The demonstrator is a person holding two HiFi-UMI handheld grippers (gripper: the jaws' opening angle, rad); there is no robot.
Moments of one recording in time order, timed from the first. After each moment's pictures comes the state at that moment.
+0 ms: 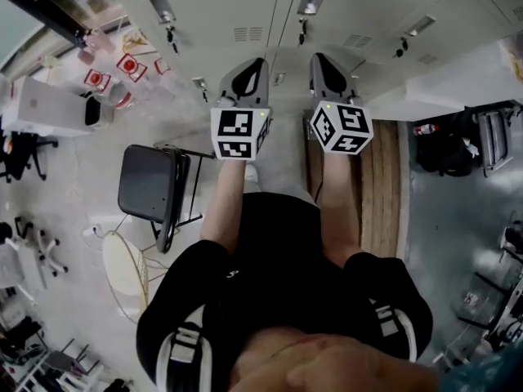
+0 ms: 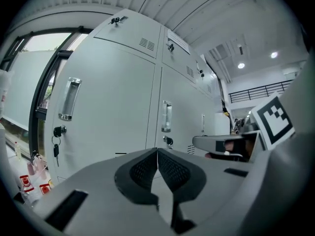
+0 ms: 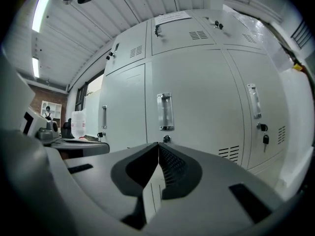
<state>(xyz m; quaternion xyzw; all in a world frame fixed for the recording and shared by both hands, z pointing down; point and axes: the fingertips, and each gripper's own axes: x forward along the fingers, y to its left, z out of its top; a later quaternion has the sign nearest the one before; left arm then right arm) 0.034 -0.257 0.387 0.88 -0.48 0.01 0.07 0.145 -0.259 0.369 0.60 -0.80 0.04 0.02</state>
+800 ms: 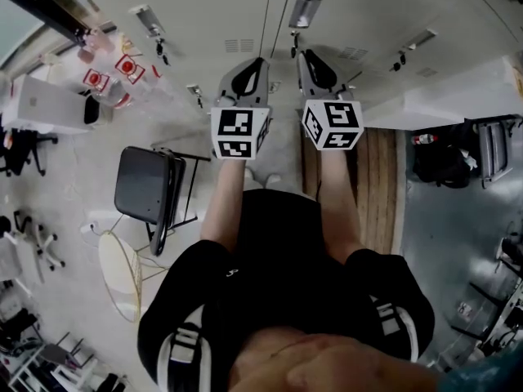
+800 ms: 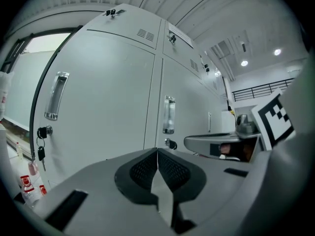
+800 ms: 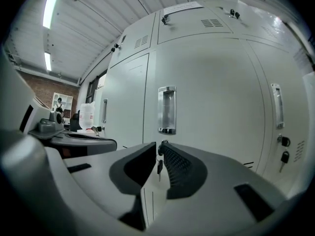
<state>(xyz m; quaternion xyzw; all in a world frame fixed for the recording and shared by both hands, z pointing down) 0.064 -0.294 0.382 0.87 -0.49 0.01 0.07 0.146 -0.304 0.368 0.56 -0.83 0.02 0.07</state>
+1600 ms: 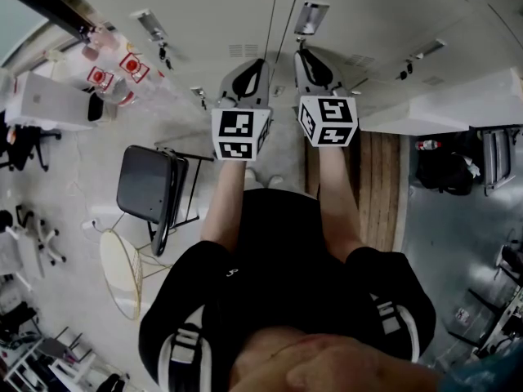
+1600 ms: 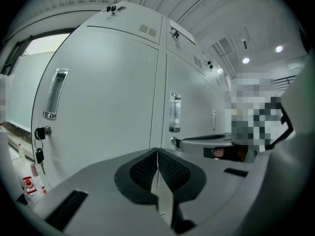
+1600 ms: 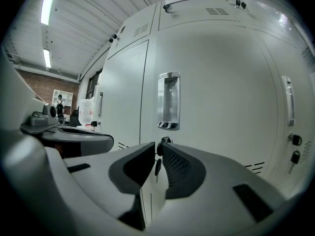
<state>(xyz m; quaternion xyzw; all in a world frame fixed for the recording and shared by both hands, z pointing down) 0.058 -0.311 0.389 0.86 -0.50 0.02 0.07 0.135 -0.332 0.383 0.55 -0.83 0.03 0.09</state>
